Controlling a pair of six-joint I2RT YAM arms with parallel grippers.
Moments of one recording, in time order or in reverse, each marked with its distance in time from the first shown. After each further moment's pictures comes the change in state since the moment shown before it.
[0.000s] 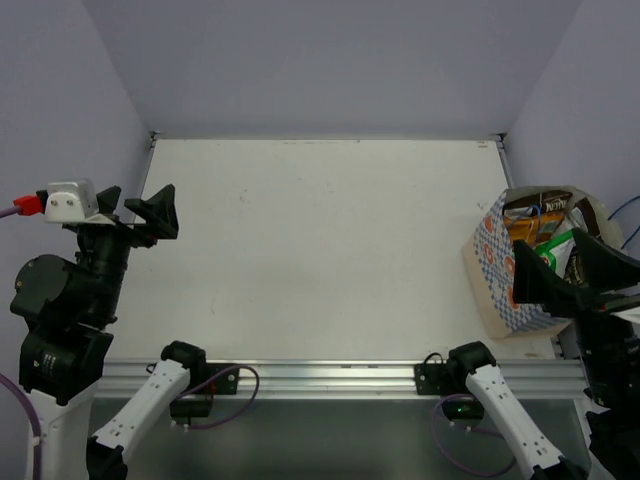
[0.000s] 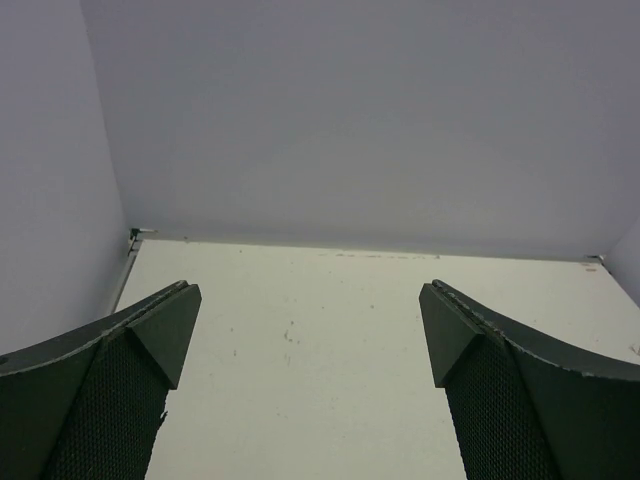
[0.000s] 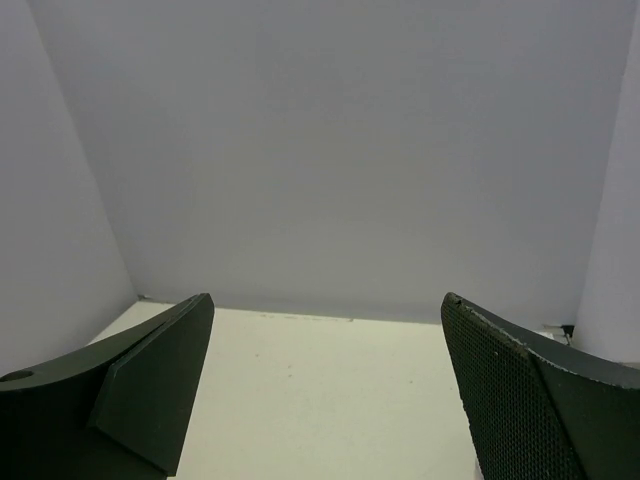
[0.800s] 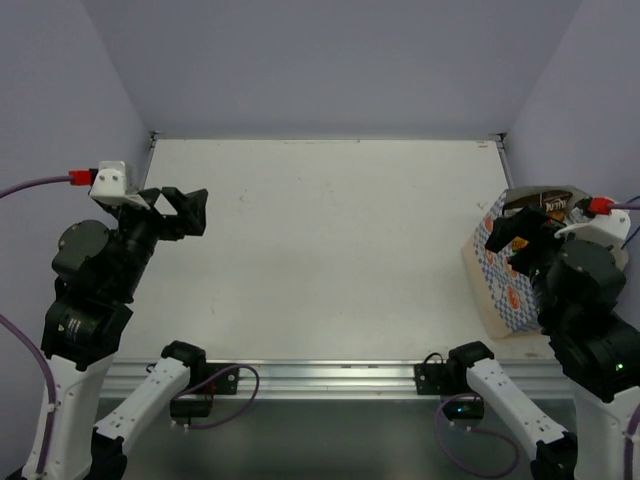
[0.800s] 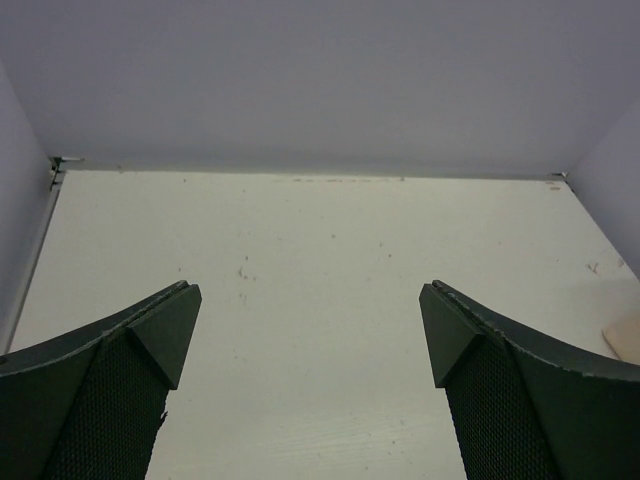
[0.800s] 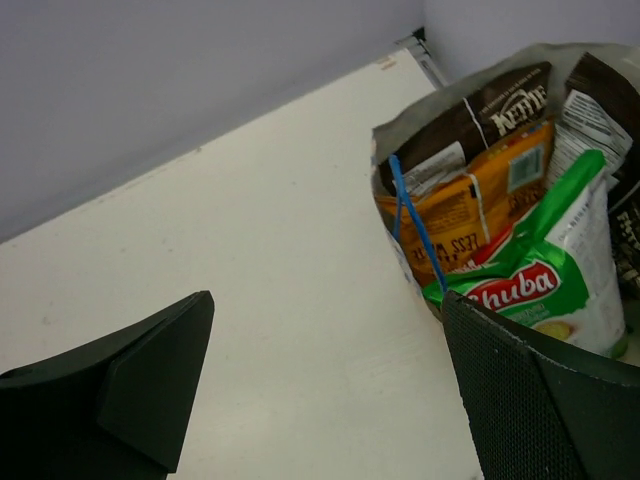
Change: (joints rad) left arm -0.001 0.082 -0.048 -0.043 0.100 -0.083; right arm 0.003 0.252 -0.011 -0.365 0.421 0.341
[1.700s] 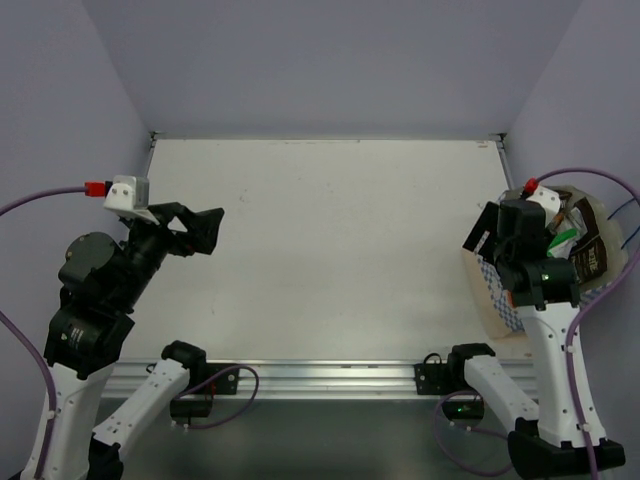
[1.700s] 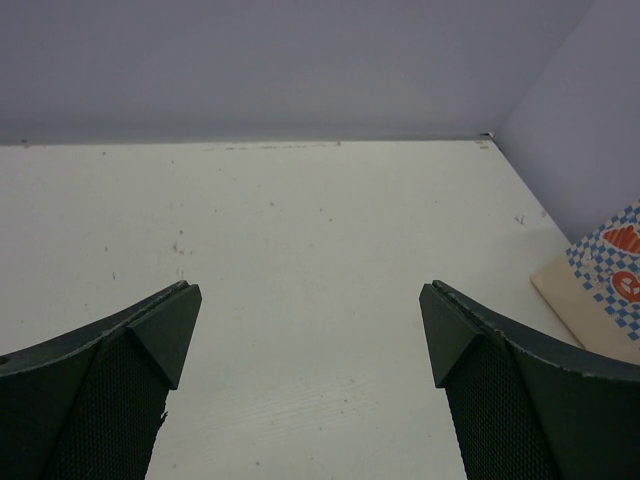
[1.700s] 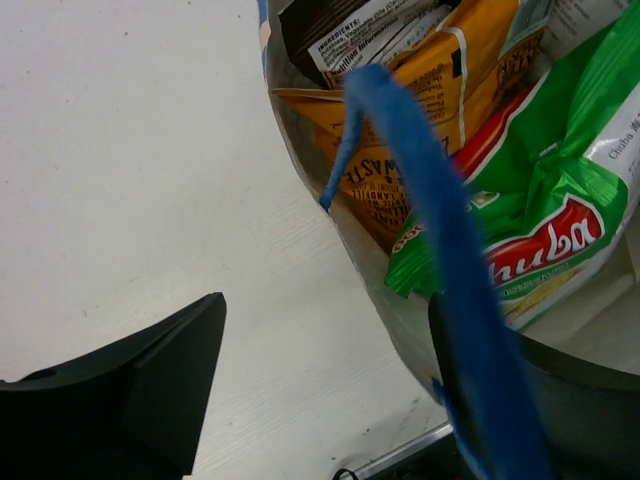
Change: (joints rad) left arm -0.034 -0.064 -0.091 -0.018 0.135 -0.072; right arm -0.229 0.202 -0.258 -0.039 -0.080 0.004
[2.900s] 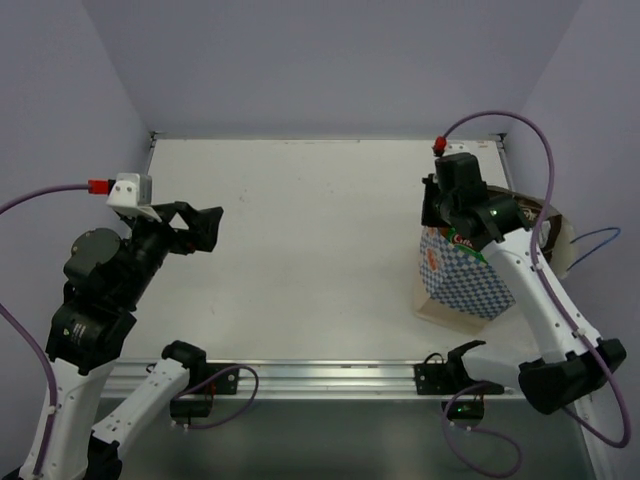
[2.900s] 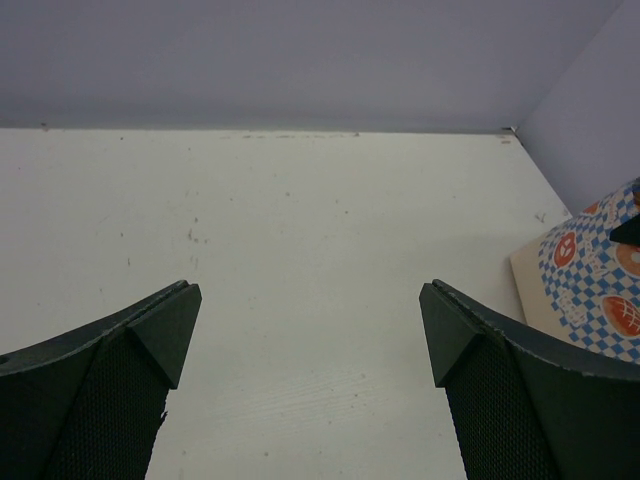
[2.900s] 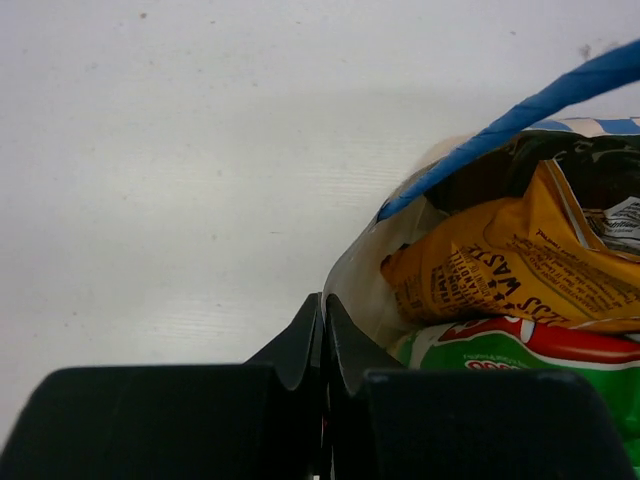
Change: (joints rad) left arm -0.012 0.014 0.000 -0.014 -0.048 0.002; right arm 0.277 0.338 0.171 0.137 -0.186 -0.136
